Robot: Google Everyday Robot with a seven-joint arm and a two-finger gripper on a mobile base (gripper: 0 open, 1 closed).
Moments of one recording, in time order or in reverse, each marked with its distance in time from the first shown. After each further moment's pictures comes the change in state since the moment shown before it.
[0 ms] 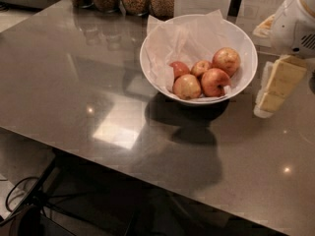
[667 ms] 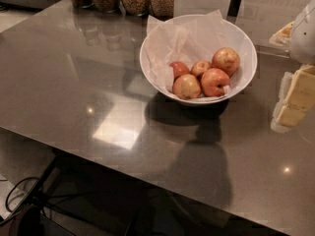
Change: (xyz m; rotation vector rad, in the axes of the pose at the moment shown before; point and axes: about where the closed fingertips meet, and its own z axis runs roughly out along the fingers) arm 0.019 0.030 -0.017 -0.023 0.032 0.052
